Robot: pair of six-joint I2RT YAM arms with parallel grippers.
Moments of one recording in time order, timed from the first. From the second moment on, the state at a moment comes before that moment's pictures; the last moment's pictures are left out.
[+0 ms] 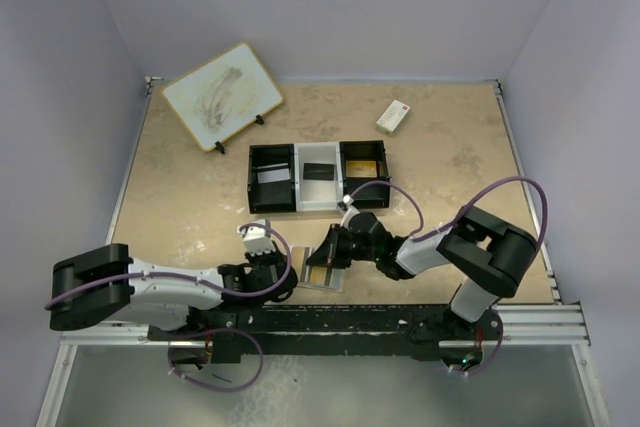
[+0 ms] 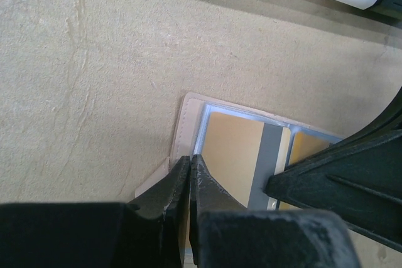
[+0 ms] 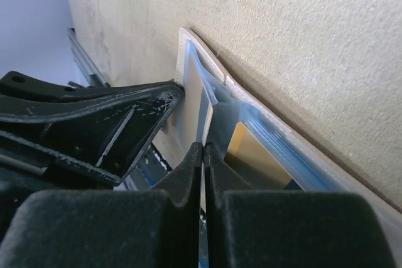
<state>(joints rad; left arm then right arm) -1.30 1.21 0.29 -0.02 -0.77 -1.28 0.95 1.65 0.44 0.65 -0.24 1.11</state>
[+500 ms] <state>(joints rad) -1.30 1.27 0.34 -0.05 -0.79 -1.29 0.90 1.62 0.38 0.72 -0.31 1.13</state>
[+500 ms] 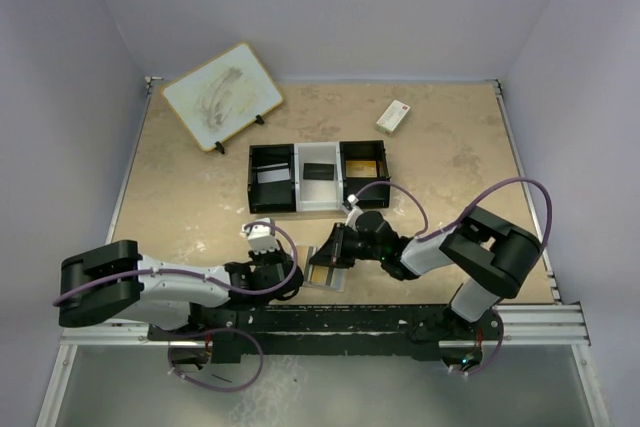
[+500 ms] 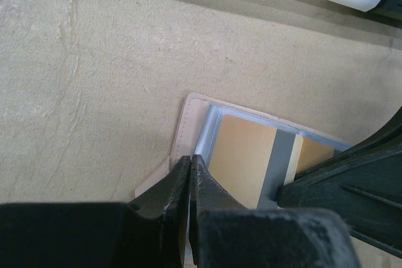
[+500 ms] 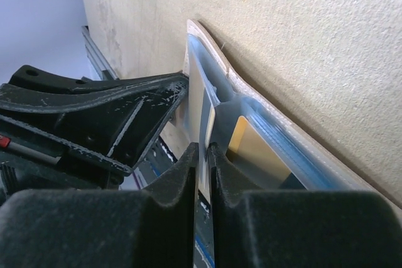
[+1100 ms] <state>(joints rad) -1.30 1.28 0.35 -0.06 -0.79 -1.28 0.90 1.63 0.35 0.75 -0.31 1.16</state>
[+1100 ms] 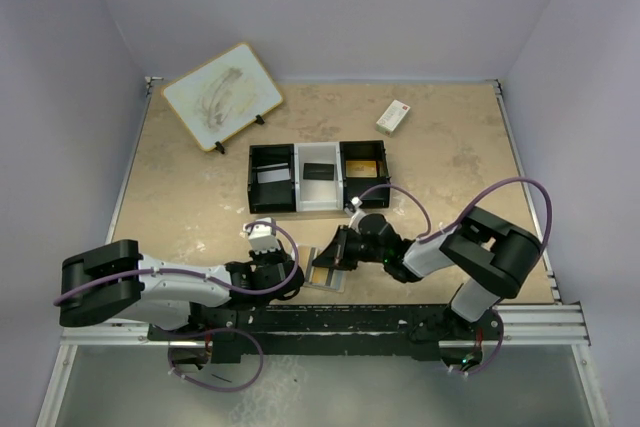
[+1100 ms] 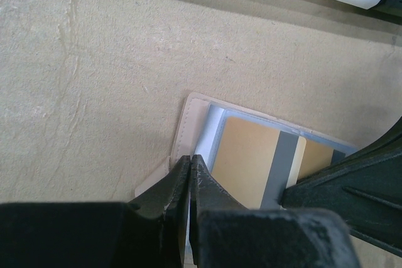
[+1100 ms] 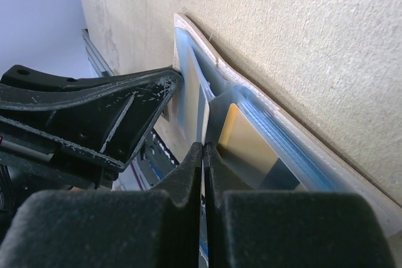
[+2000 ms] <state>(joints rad) -1.30 1.26 0.35 -0.07 -0.78 -1.28 0.86 1.57 0.24 0.80 -0.32 1.20</state>
